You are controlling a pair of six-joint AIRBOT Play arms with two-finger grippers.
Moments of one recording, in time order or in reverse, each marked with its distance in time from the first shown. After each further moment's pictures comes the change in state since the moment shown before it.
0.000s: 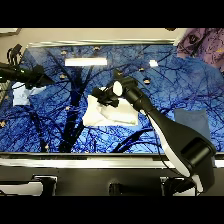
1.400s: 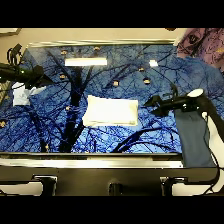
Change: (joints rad) left arm 0.005 -0.002 0.000 0.002 -0.002 0.031; right arm -0.788 0.156 -0.558 0.573 0.249 -0.986
